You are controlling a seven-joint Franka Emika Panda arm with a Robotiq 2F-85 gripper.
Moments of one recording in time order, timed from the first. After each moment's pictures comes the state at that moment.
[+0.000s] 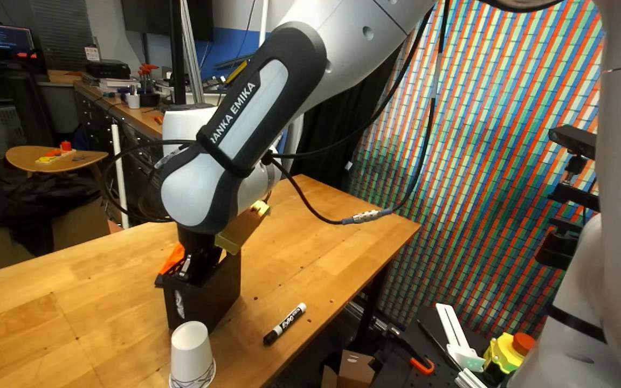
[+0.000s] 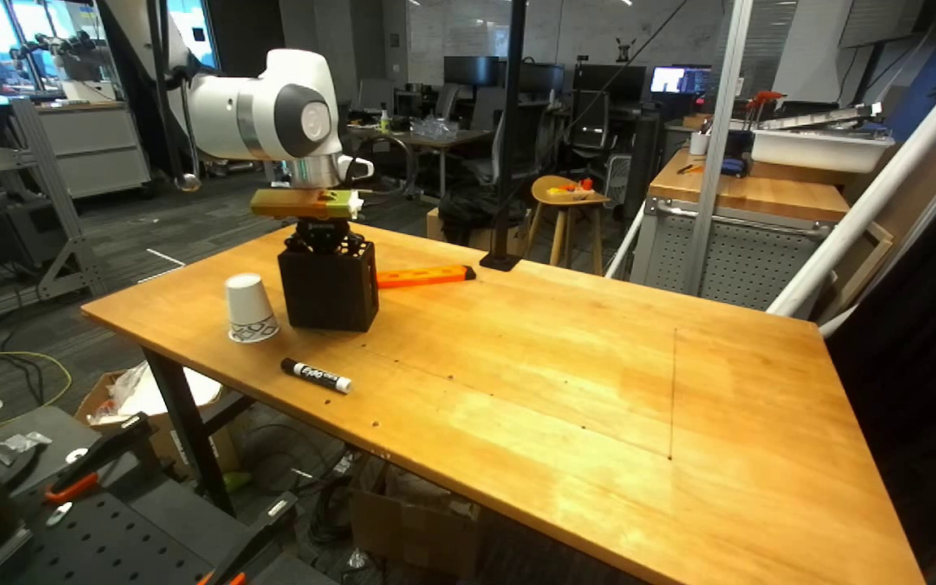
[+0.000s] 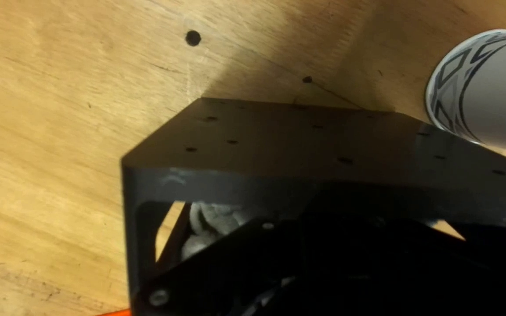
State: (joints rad) arm 0.12 0.37 0.12 -2.21 -0.15 2.58 -0.13
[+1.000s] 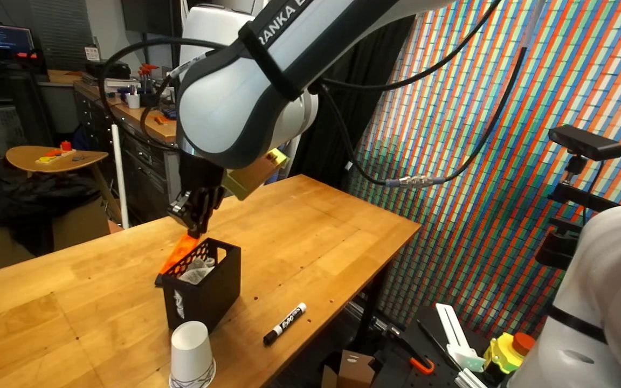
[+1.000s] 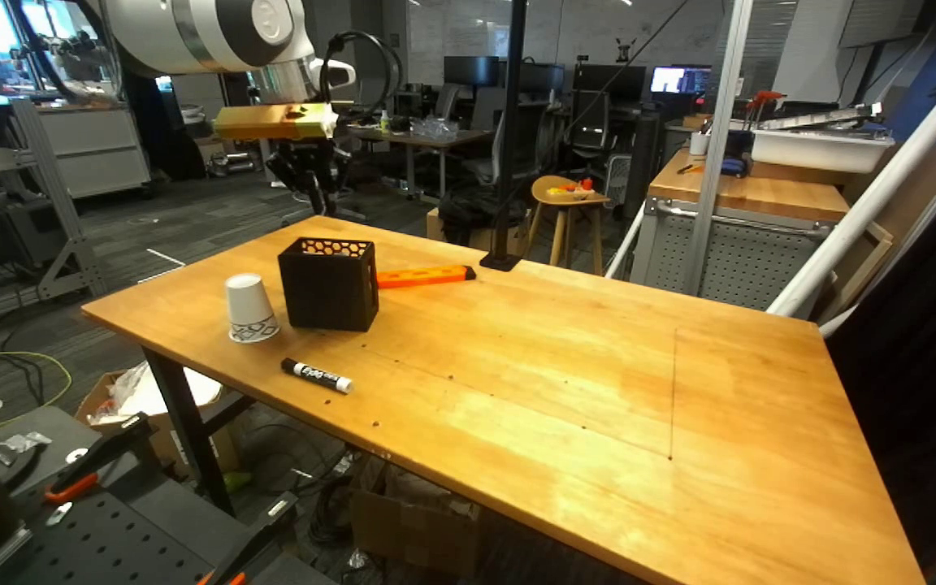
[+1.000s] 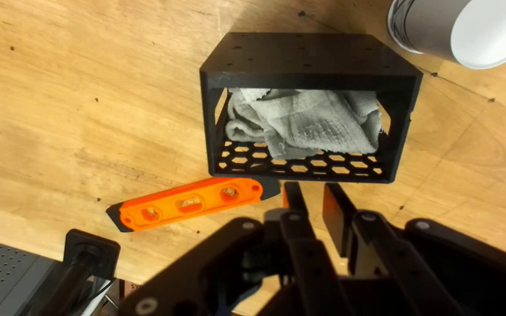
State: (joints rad) arm 0.13 0.04 0.13 -2.35 -0.11 2.62 -0.08
